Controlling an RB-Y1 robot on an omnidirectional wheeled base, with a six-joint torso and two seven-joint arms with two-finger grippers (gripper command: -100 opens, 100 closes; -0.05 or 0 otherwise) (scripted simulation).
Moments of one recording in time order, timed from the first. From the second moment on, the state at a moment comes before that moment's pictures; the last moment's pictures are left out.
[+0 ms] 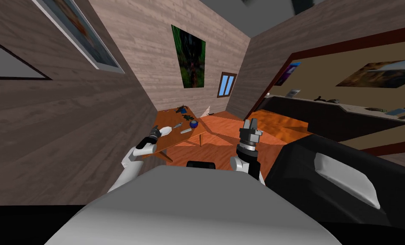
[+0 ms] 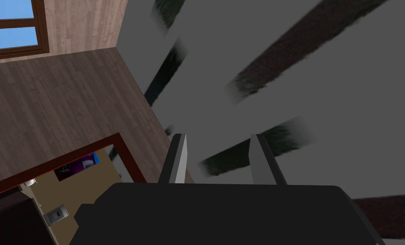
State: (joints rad) left arm 0.20 0.41 0.32 -1.65 0.20 0.24 0.24; right arm 0.49 -0.01 0.04 -2.27 -0.08 -0.59 0.15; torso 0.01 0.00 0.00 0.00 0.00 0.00
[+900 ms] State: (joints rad) left arm 0.09 0.48 0.38 -1.40 0.28 0.44 0.26; right arm 0.49 -0.01 0.04 -2.27 -0.08 -0.59 0.15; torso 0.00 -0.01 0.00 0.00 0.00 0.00
